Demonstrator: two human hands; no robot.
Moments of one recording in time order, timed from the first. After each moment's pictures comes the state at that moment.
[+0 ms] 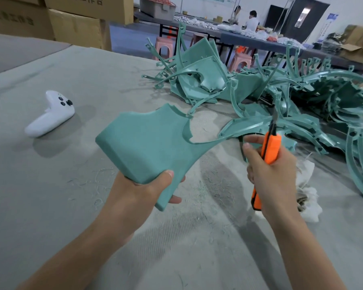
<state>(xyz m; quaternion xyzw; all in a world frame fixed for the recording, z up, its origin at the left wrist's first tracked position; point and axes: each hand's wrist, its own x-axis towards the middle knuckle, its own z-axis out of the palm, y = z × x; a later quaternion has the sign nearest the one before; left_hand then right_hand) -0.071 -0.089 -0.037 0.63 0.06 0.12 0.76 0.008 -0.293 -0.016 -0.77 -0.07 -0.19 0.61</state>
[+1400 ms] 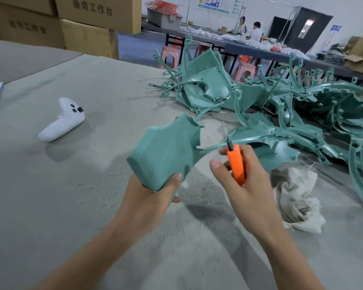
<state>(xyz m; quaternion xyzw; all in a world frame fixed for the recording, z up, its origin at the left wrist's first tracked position) -0.066 -0.093 -0.040 0.72 0.09 0.16 0.67 -0.024 -0.263 -0.010 -0.83 -0.21 -0.14 0.50</state>
